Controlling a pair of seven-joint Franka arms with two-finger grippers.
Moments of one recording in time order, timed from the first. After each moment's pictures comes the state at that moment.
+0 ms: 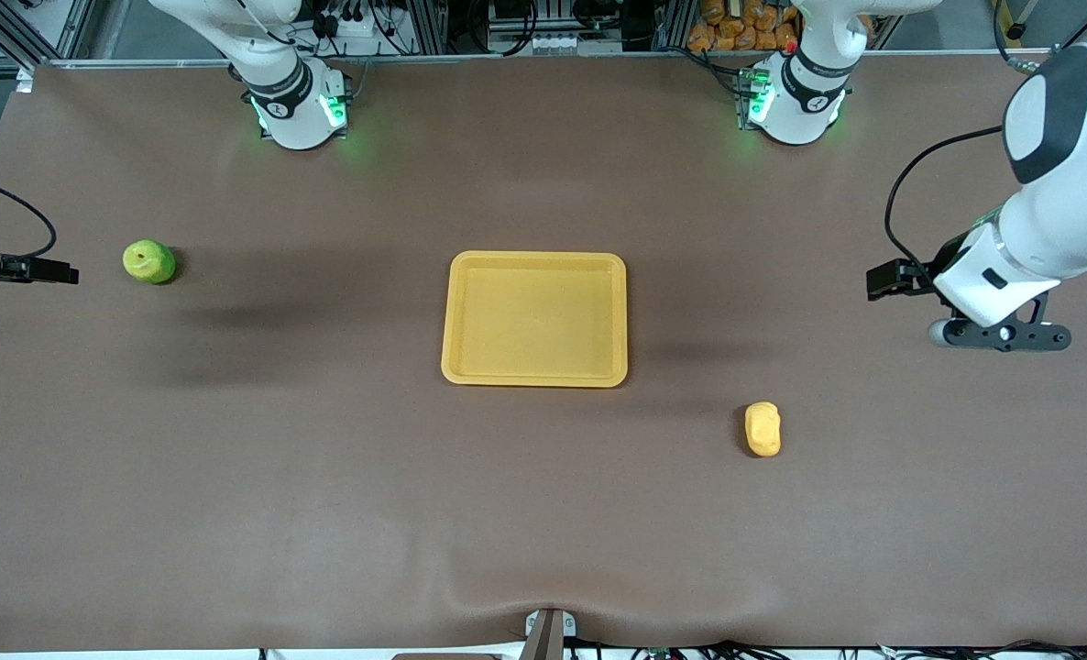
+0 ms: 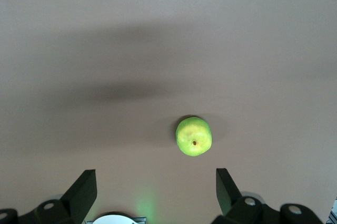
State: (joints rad) left arm -0.05 0.15 -0.08 -1.66 0.03 1.72 -0.06; right arm -0.15 0.18 -0.16 -1.73 -0.08 1.61 -0.24
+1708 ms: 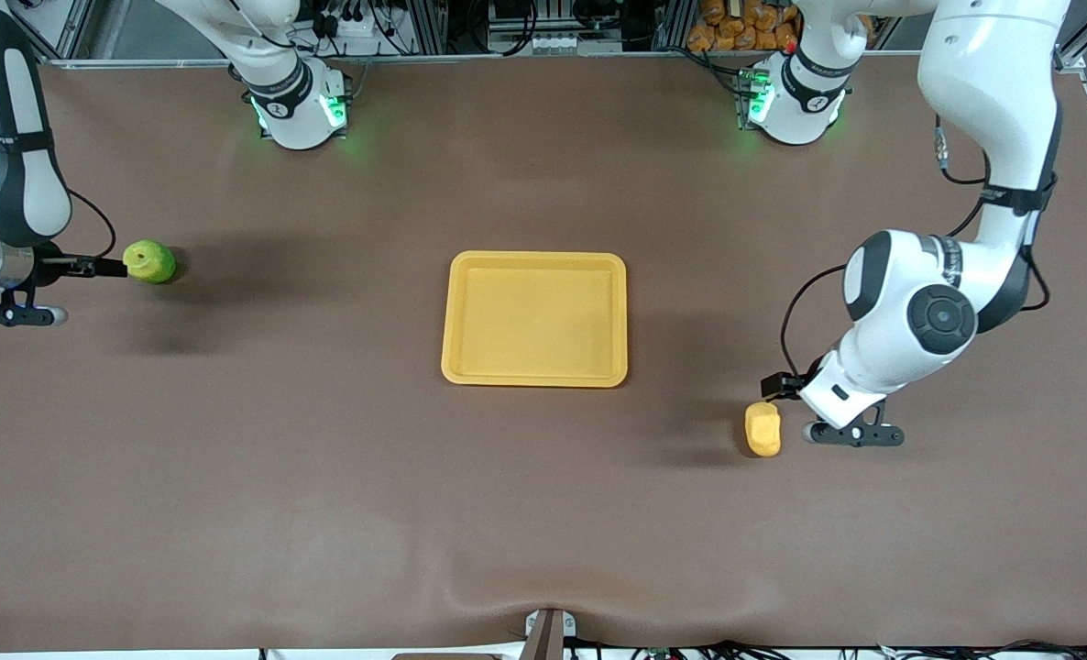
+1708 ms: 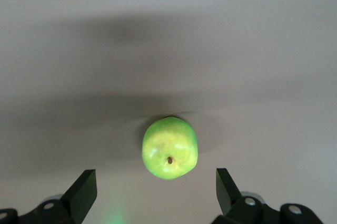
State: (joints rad) left arm -0.12 0.49 -0.10 -1.76 0.03 2.30 -0.18; right arm -0.27 0.18 -0.16 -2.13 -0.17 2.00 -0.28
